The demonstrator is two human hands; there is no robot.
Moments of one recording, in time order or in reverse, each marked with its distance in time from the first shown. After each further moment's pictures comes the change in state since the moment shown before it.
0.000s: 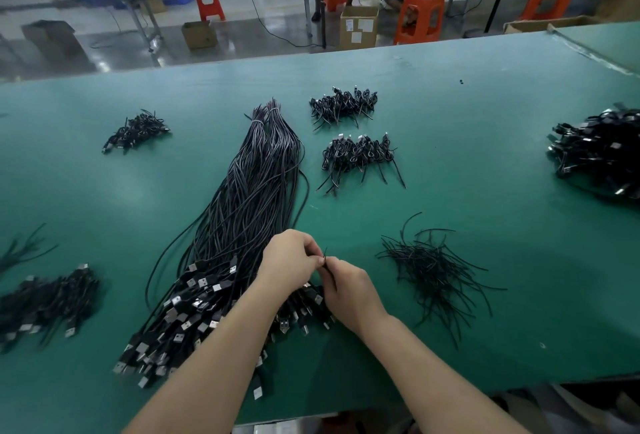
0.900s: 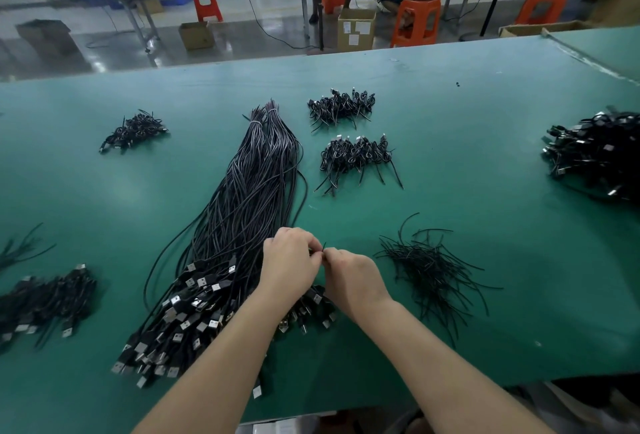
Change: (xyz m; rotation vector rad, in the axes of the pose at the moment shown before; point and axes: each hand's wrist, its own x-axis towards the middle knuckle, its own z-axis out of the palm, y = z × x) left_hand -0.008 0.003 0.008 0.133 0.213 0.145; right_hand 0.015 -0.019 -0.023 -0.510 -0.130 -0.109
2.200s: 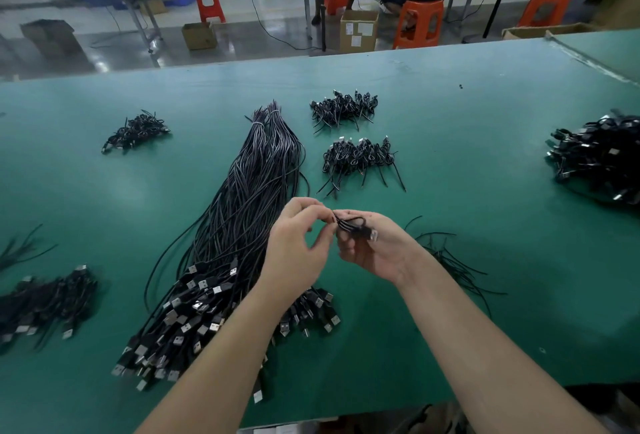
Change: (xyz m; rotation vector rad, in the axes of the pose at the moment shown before) left_hand -0.004 0.016 -0.026 -0.444 0.305 0.307; right_hand 0.039 0.017 -0.075 1.789 -0.339 0.572
